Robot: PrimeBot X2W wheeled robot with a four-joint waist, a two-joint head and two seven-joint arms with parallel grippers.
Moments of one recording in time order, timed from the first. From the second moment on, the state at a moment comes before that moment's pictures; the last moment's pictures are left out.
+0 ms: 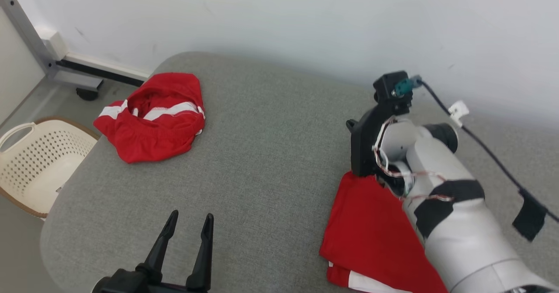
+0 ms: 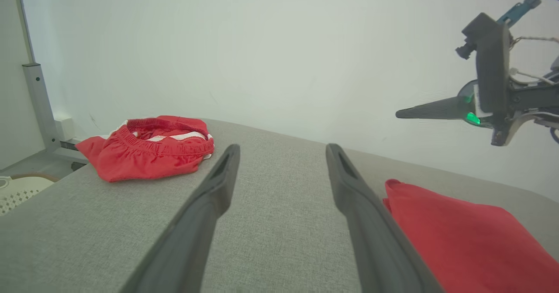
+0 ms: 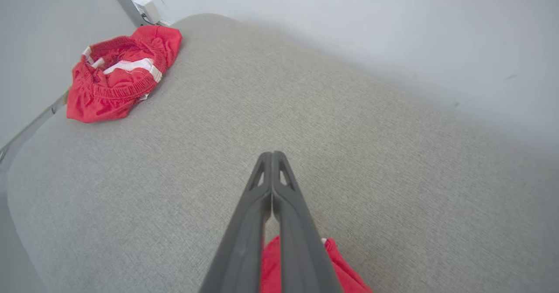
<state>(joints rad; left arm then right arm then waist) -0.02 0.10 -0.21 0.06 -0.32 -0.13 -0.26 -0.90 -0.05 0.26 0.92 0.30 0.13 0.47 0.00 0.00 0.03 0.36</state>
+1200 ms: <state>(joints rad) 0.12 0.13 -0.08 0.09 -0.30 -0.12 -0.26 0.05 -0.05 -0.12 0.23 0.14 0.13 -0.12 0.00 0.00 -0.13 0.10</state>
